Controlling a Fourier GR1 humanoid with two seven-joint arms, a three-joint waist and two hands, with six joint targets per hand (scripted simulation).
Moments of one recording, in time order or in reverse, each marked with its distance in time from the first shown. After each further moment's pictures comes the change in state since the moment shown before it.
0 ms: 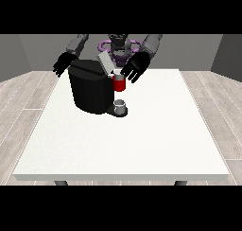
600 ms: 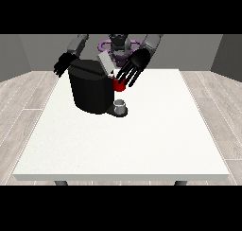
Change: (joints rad) left arm -0.008 0.012 -0.050 0.002 -0.059 -0.057 0.000; right arm -0.003 0.005 0.001 0.028 0.007 -0.013 -0.003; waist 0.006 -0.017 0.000
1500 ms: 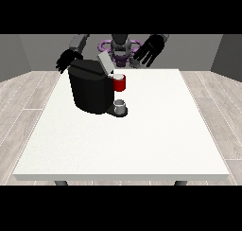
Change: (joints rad) left arm 0.152 -0.131 0.071 -0.054 0.104 -0.029 0.004; right arm 0.130 -0.009 -0.056 0.096 -0.025 -0.004 -0.045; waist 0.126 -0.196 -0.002
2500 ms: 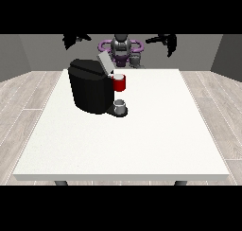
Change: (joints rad) left arm 0.435 -0.224 0.229 -0.066 0.379 -0.053 -0.072; right arm 0.126 -0.089 0.034 -0.143 -0.004 0.104 0.090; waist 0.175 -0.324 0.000
